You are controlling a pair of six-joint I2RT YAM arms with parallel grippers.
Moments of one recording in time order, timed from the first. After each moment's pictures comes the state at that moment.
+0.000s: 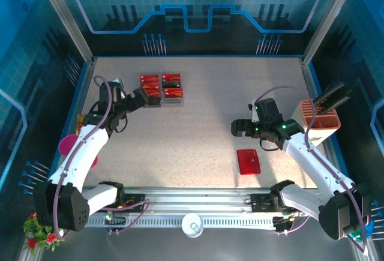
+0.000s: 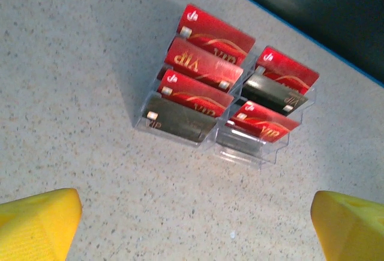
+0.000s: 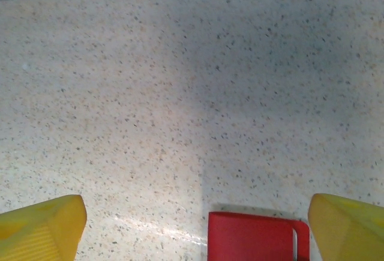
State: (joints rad) left arm -0.08 1.14 0.91 -0.45 0.01 -0.59; right arm 0.36 1.06 0.83 -0.75 -0.07 0.38
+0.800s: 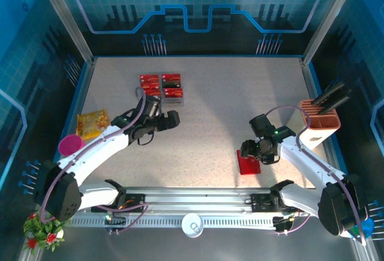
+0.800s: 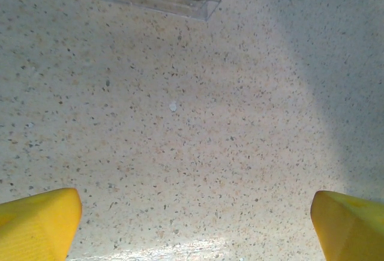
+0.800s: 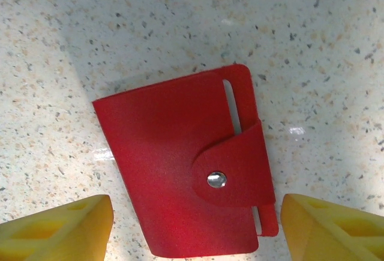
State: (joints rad) left arm -0.49 1.24 0.87 -0.52 -0.02 -0.72; right arm 0.38 1.10 0.67 -0.95 -0.03 0.62
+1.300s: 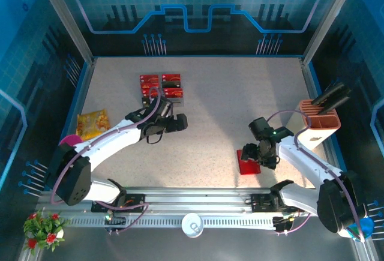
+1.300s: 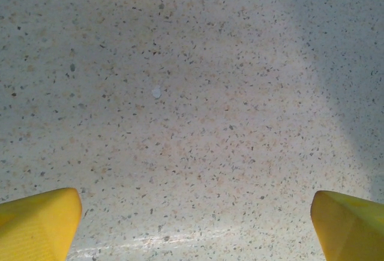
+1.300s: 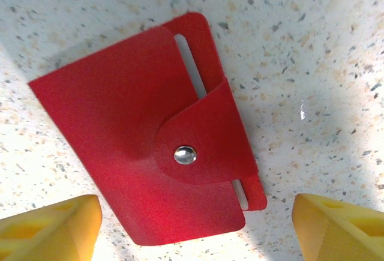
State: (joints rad) left arm -0.55 1.39 0.92 -0.50 -0.03 -0.72; right arm 0.38 1.13 0.63 -1.00 -0.04 0.72
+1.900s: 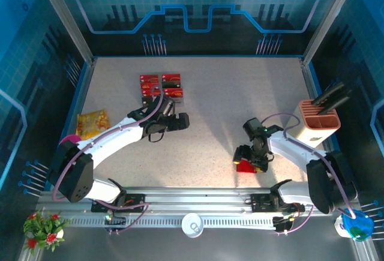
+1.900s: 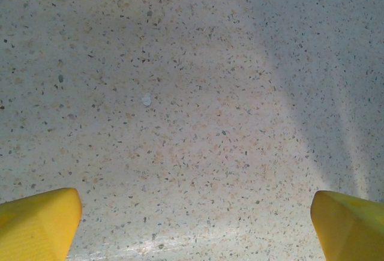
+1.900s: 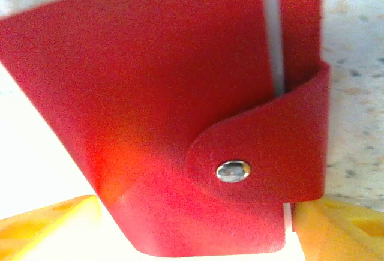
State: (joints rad) left arm -0.56 1.42 0.95 -0.49 -0.03 -0.69; right arm 0.41 1.30 0.63 -0.87 -0.20 0.77
